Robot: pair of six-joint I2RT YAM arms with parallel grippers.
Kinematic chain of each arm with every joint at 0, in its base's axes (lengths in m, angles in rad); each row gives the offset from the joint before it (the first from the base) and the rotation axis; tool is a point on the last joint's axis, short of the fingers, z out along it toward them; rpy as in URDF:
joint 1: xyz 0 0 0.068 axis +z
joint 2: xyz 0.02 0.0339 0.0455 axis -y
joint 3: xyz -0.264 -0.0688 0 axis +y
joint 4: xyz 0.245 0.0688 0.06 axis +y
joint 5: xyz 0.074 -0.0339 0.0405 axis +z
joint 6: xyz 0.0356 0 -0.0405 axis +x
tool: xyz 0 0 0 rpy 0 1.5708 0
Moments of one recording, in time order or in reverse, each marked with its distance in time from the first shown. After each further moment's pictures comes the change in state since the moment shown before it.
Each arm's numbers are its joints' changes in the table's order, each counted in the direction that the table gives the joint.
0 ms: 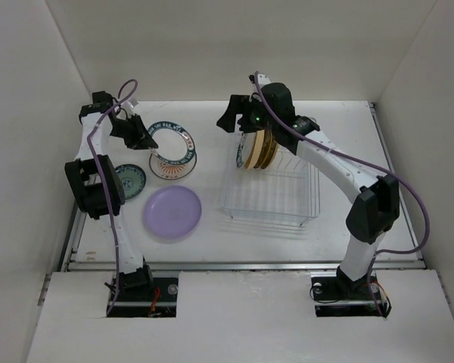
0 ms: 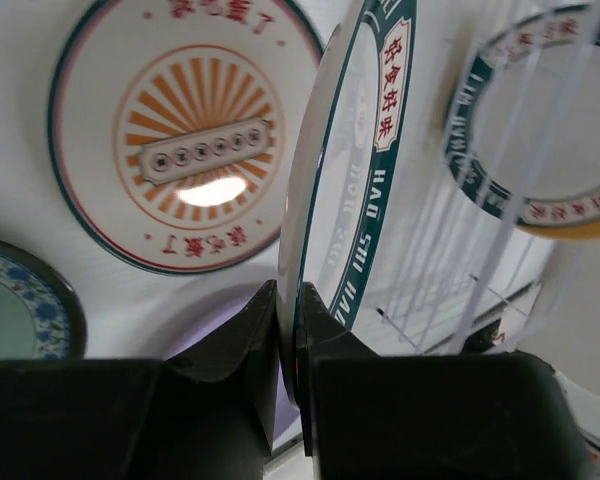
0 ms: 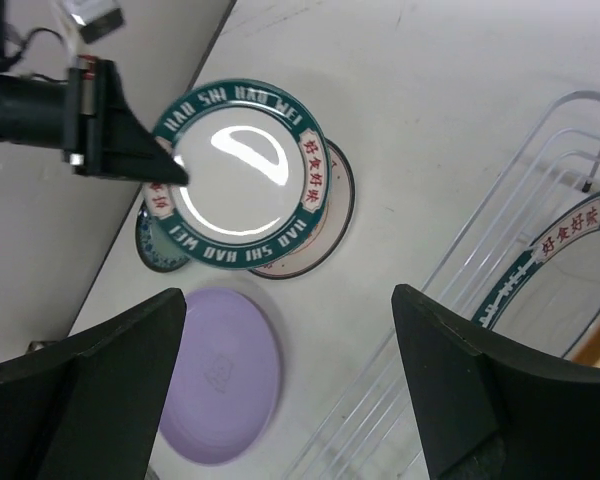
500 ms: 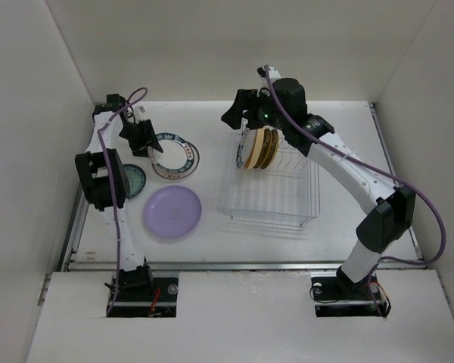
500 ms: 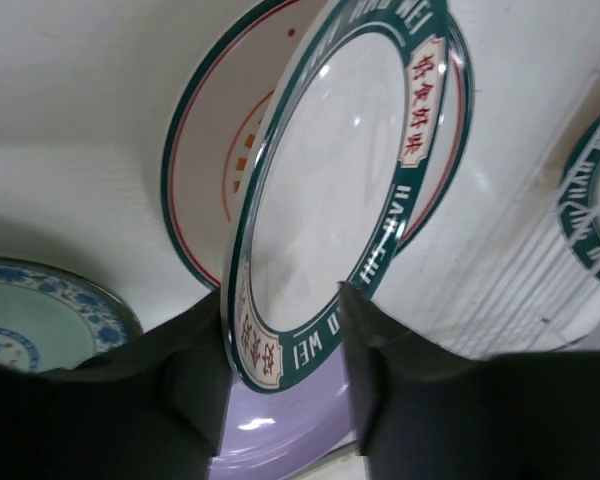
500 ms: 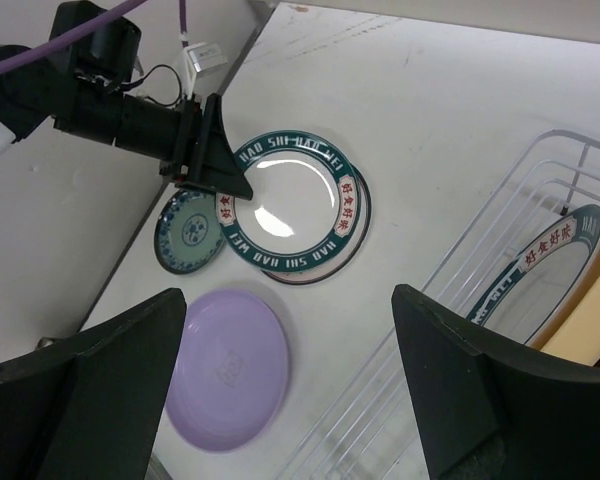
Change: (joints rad) left arm -0.052 -0.153 -0.077 0.008 0.219 -0.023; right arm 0.000 0.117 0.001 0.044 -0.010 -0.039
